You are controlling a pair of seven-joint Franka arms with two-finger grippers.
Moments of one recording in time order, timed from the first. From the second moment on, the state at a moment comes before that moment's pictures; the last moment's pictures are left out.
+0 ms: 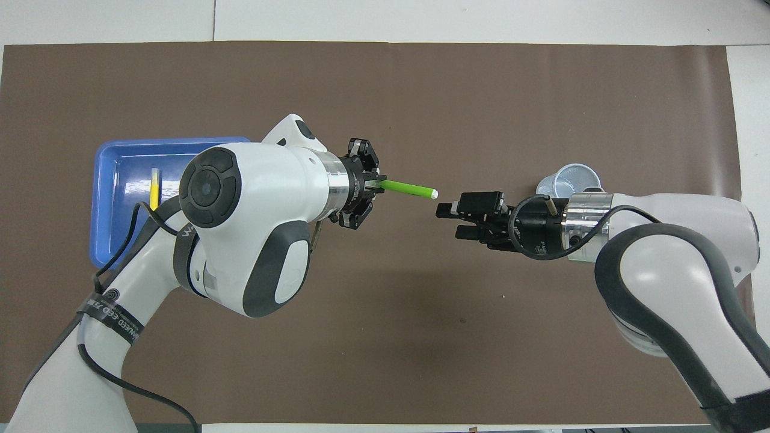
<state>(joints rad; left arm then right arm) -0.58 0.18 -0.09 -1.84 -0.35 2.40 -1.71 0.32 -0.09 -0.04 -2.23 1.24 2.25 0.03</state>
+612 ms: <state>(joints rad) -0.61 0.18 -0.08 -1.85 -0.35 2.40 -1.71 0.34 -0.09 -0.04 -2.21 1.24 2.26 0.07</state>
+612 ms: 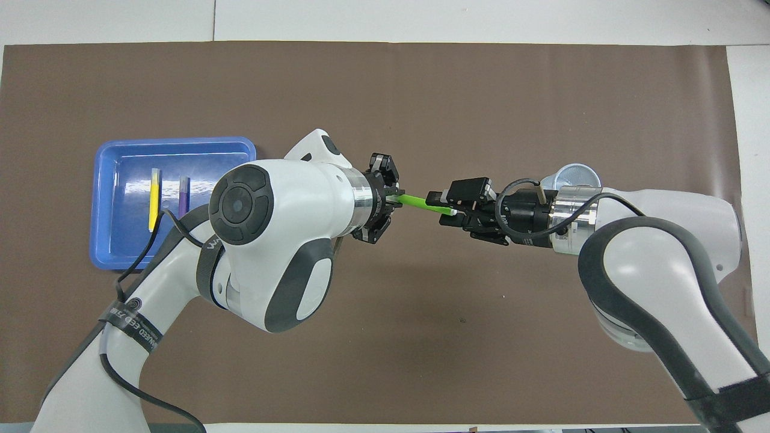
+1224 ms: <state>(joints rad) -0.61 0.18 -0.08 -1.85 -0.35 2.40 -1.71 0.34 -0.08 -0.04 -2.21 1.24 2.26 0.07</state>
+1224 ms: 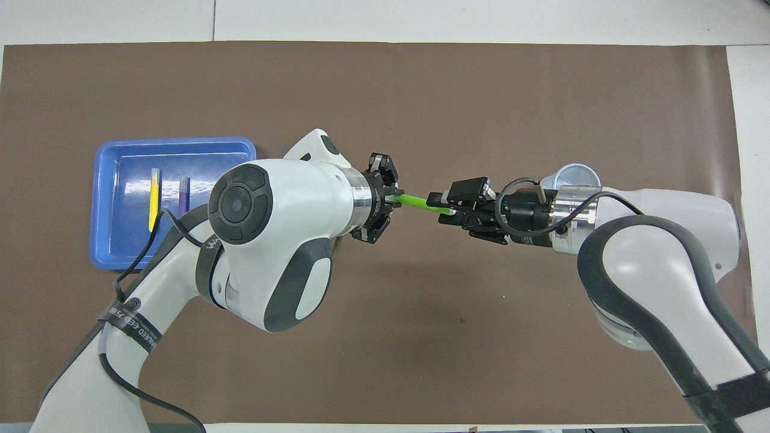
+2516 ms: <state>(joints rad) -0.61 0.18 -0.07 -1.85 -0.36 2.40 -1.57 0.31 -0.08 -0.04 -2.13 0.93 2.19 0.07</state>
